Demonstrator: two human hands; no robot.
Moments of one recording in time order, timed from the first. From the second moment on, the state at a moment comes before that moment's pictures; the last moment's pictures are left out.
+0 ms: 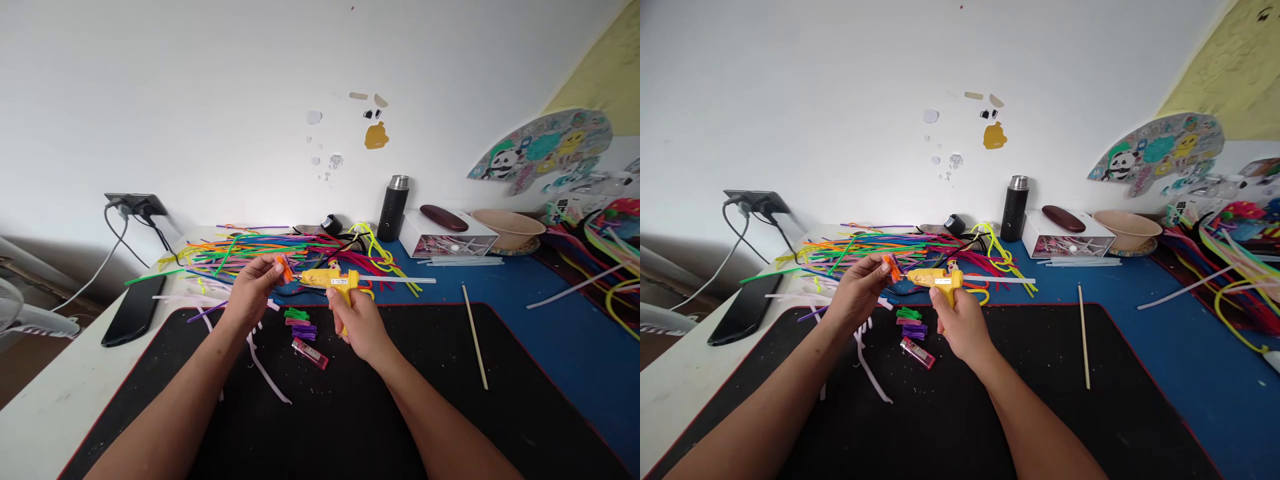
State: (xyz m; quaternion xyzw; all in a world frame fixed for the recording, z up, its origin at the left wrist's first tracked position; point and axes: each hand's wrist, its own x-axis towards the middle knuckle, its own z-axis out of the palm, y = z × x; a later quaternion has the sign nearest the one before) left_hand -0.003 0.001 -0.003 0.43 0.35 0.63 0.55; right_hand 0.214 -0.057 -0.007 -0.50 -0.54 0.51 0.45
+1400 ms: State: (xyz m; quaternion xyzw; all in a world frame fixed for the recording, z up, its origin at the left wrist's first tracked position) left_hand -0.004 0.000 -0.002 0.41 0.33 0.62 0.58; right_hand 0.213 -0.056 -0.005 -0.52 -0.54 0.49 0.45
